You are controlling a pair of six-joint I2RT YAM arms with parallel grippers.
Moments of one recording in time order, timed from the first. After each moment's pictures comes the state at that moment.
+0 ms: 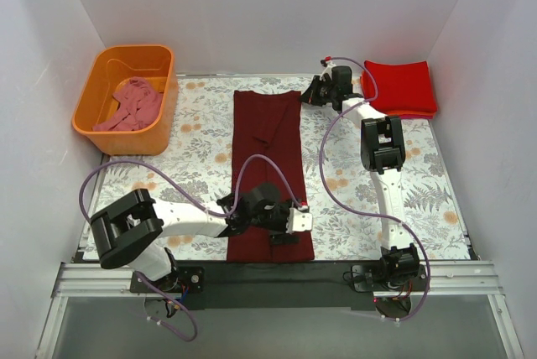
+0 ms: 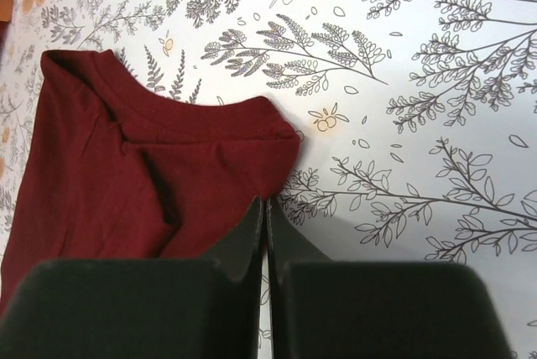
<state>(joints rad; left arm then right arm) -1.10 1.50 0.64 0.26 0.38 0.48 0.21 2.63 2.10 0.03 -0.53 0.41</state>
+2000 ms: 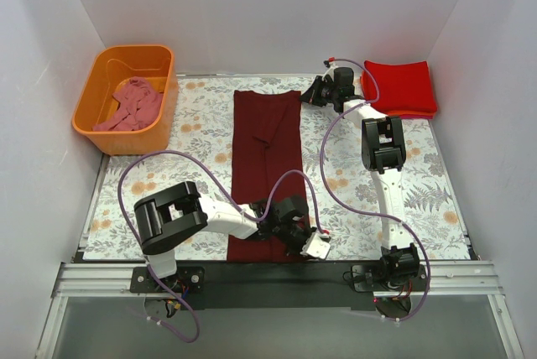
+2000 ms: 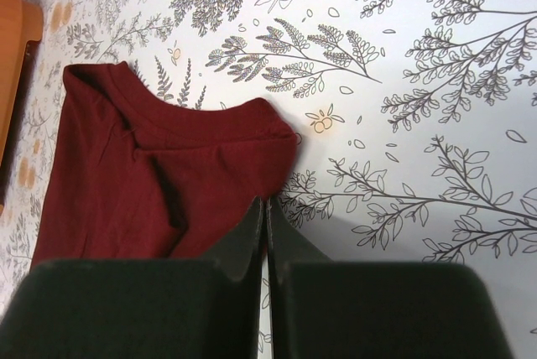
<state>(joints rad) -1.22 1.79 0.81 0.22 0.67 0.63 0.19 2.65 2.08 0.10 -0.56 0.50</state>
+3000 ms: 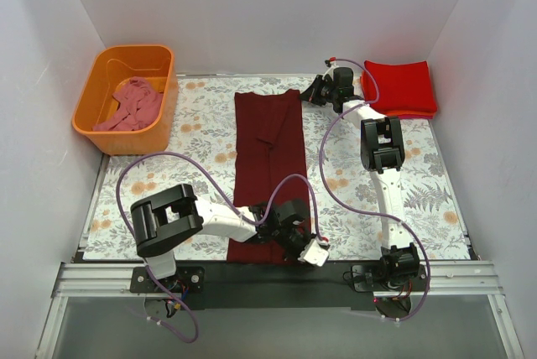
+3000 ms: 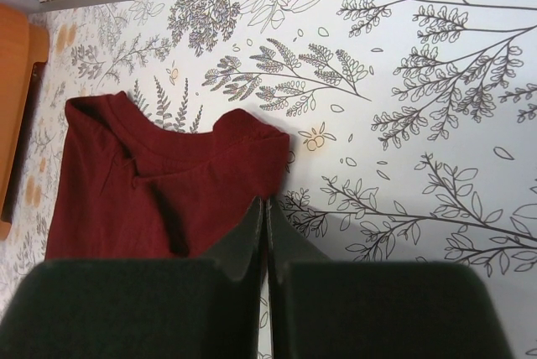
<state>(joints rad) -1.26 1.76 0.81 0.17 0.71 0.66 0.19 2.67 2.11 0.12 -0.54 0.55</state>
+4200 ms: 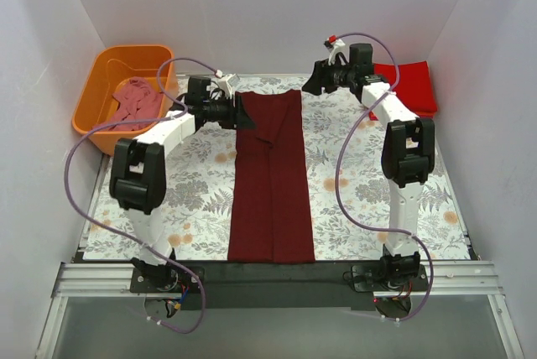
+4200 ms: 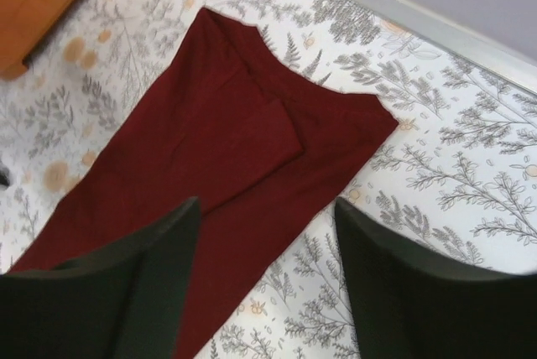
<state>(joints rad) -0.26 1.82 1.34 -0.17 0.77 -0.18 0.18 2.21 1.88 -0.15 -0.70 0.05</state>
